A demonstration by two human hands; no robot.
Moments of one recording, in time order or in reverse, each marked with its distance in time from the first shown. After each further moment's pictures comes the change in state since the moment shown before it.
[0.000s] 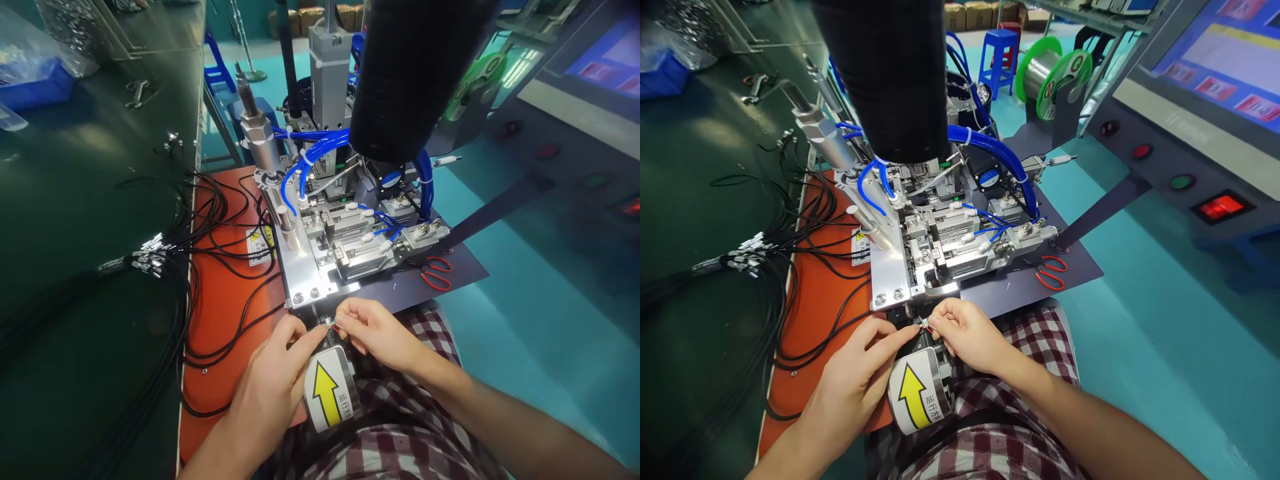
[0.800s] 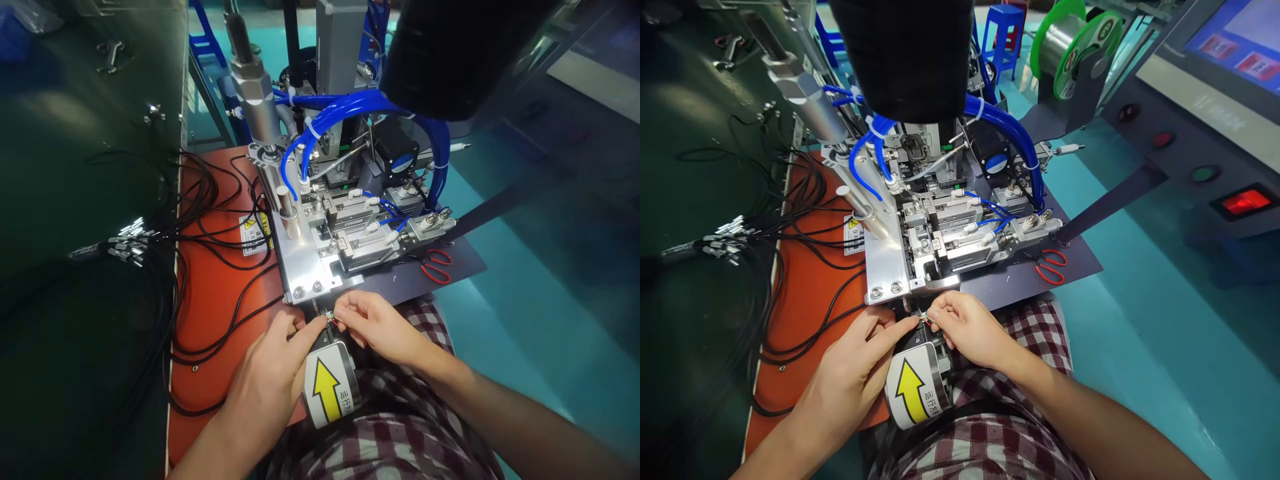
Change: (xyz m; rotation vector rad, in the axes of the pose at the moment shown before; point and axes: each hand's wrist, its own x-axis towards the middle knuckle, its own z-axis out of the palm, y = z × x) left_hand -0.004 -0.008 0.011 -0.003 -0.001 -0.033; right_hand 0.001 0.001 -0.001 -0.067 0.028 0.026
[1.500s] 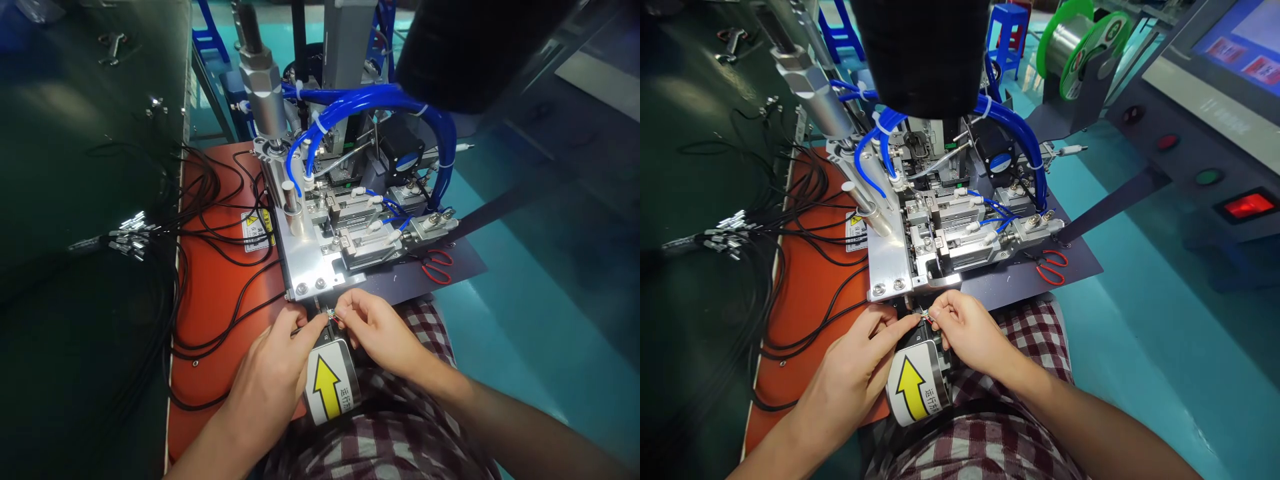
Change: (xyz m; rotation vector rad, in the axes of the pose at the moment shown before) left_hand 0.002 0.003 0.000 0.078 -0.004 0.022; right_hand -0.005 0.002 0.006 -0.092 0.102 -0.036
